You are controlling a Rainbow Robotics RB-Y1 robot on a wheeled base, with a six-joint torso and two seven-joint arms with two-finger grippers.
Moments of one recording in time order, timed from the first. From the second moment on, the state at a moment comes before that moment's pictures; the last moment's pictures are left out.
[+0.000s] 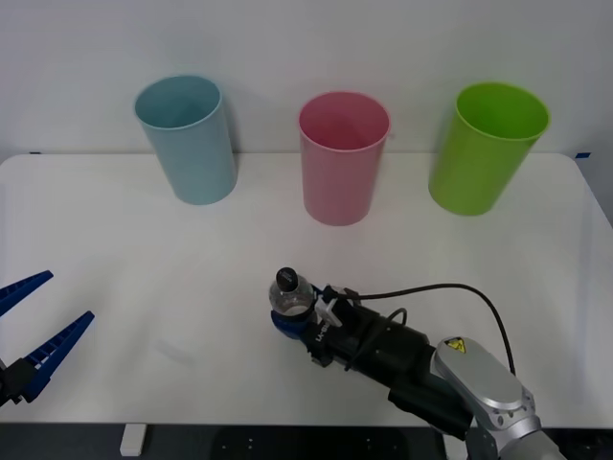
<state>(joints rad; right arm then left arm) -0.17 -0.24 0.46 -1.30 1.13 -0.56 0.46 0.35 0.40 0.52 -1.66 -0.96 -1.22 0.00</state>
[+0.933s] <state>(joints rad) -0.10 -0.42 0.42 -1.60 1.01 -0.47 0.29 0.35 0.40 0.52 -1.66 -0.96 -1.22 0.00</state>
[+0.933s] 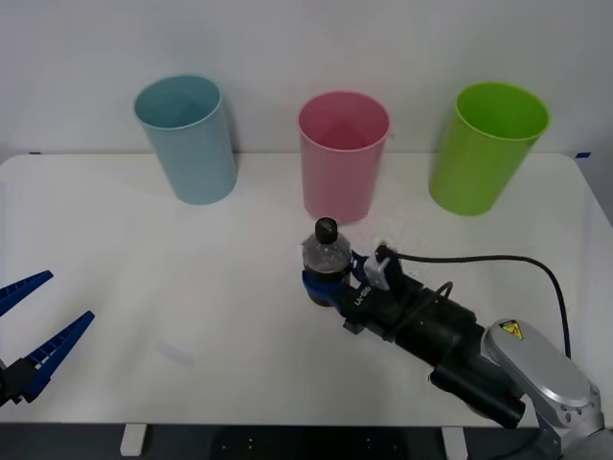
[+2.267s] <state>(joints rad) -0.14 -0.51 0.14 -1.92 1.12 -0.40 -0.24 0.35 0.40 0.52 -1.66 -0.96 -1.22 0.00</state>
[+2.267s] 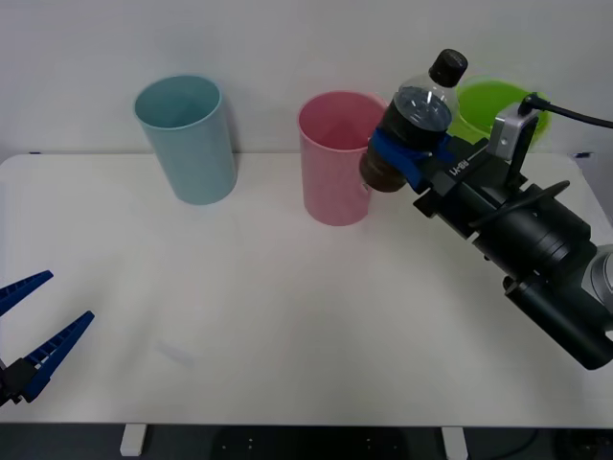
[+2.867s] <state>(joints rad) -0.51 -0.52 0.20 -1.57 1.12 -0.39 -0.26 0.35 0.40 0.52 -1.66 -0.96 -1.22 0.00</state>
